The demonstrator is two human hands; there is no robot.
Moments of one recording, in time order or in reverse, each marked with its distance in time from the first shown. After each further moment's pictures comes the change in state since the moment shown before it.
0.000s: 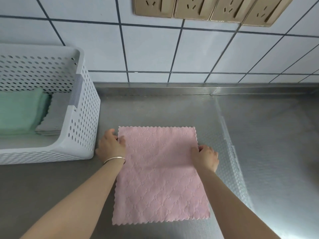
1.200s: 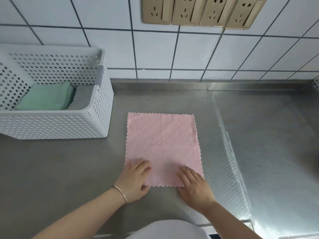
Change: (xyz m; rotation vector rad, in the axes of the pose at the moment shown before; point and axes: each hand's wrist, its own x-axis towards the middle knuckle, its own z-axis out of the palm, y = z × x) left_hand -0.146 -0.075 -0.027 0.461 -0.406 1.106; right_hand -0.124 0.110 0.014 -0.250 -0.062 -1.094
